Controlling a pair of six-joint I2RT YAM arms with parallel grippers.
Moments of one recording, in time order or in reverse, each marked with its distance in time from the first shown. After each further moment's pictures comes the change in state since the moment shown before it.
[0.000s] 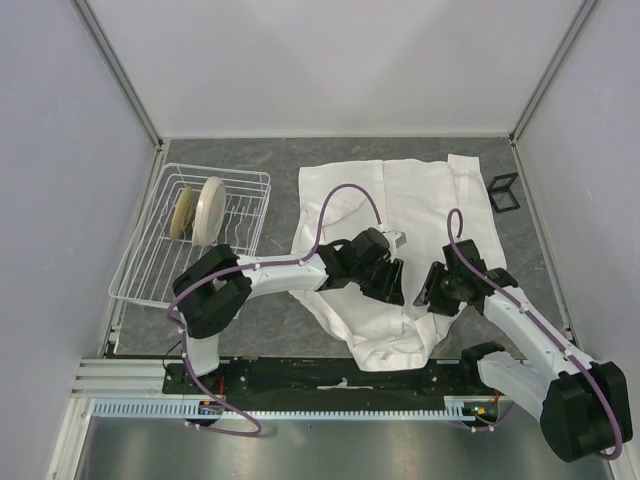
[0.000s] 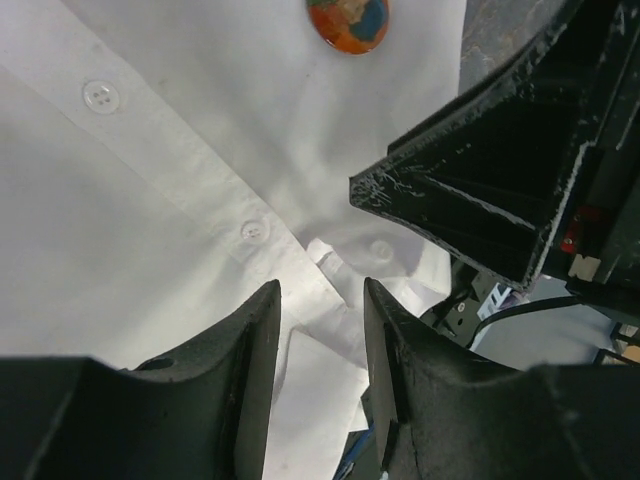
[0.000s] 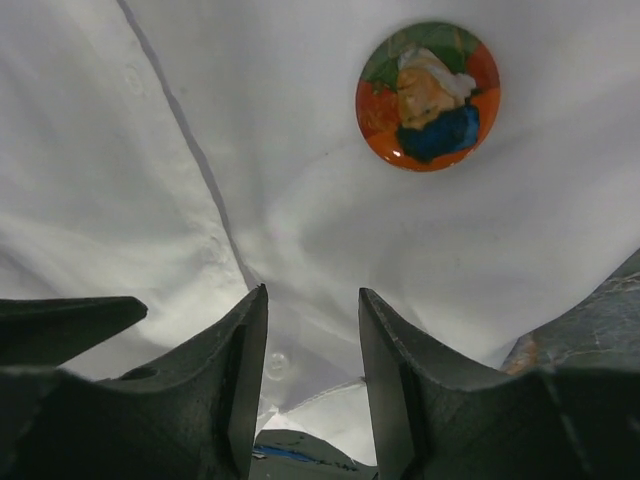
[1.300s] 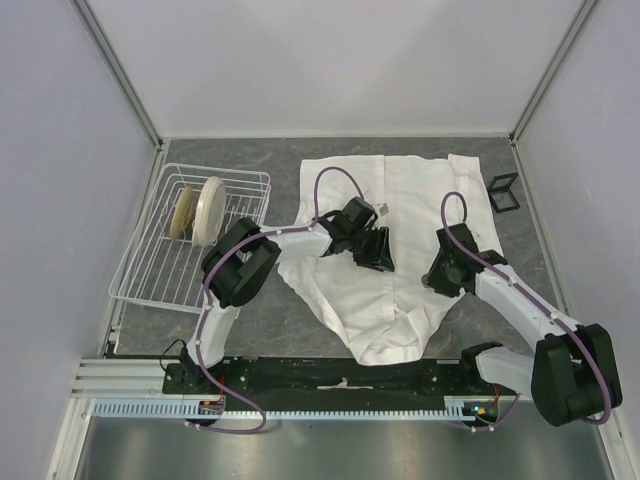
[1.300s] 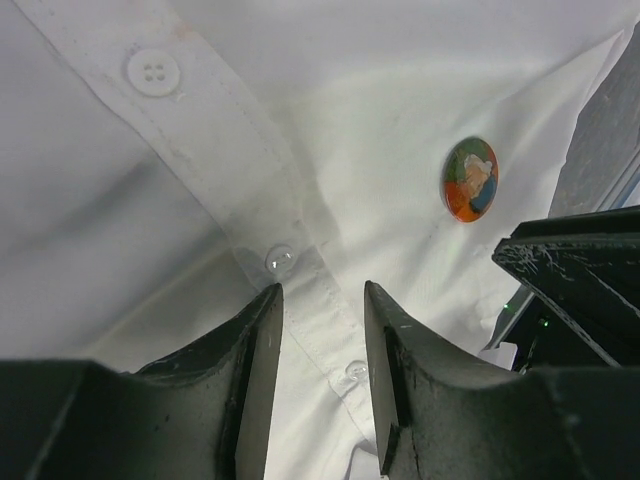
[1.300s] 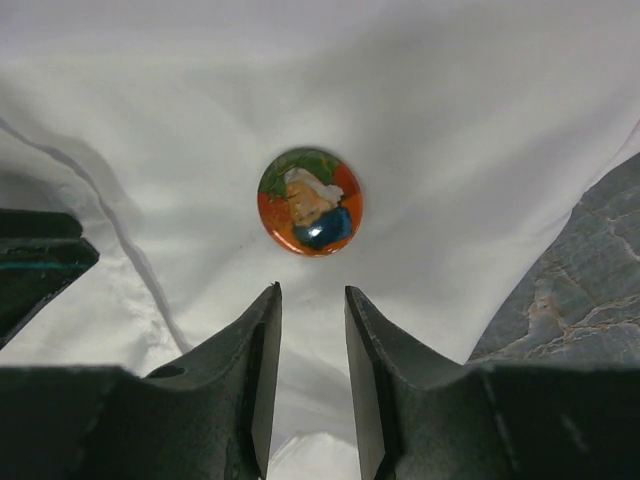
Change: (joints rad) left arm 0.229 0.282 0.197 0.013 0.128 0.003; right arm -0.005 0.161 0.085 0.079 0.232 0.051
